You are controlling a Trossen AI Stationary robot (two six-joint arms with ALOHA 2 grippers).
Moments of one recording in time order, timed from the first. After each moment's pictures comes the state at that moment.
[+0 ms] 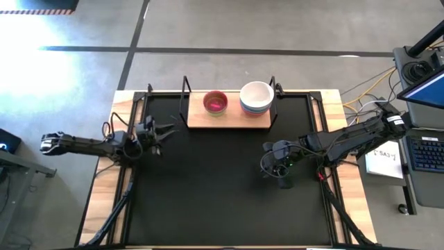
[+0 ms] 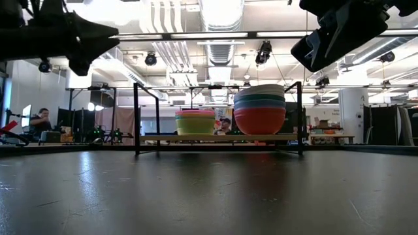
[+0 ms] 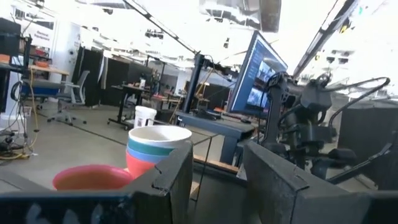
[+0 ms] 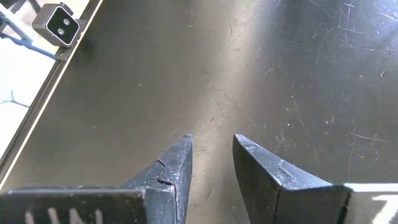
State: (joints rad) left arm -0.03 0.37 0.01 0.67 -0.38 -0.11; right arm 0.18 1.19 0.79 -0.41 -0.21 0.02
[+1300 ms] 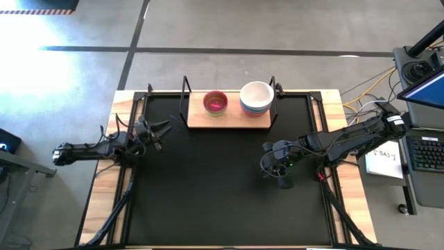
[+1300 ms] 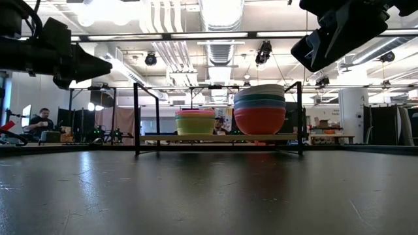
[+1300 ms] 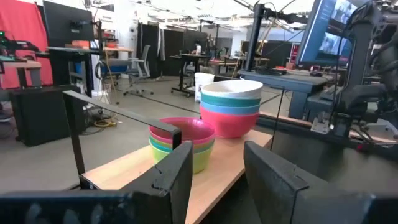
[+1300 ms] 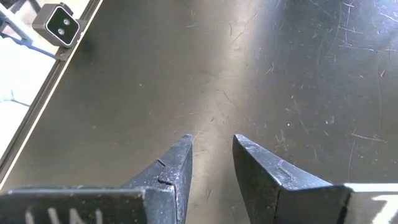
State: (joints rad) left arm 0.03 0.00 0.01 0.08 -0.55 -0.05; right arm 0.18 1.19 0.79 -0.41 -0.21 0.02
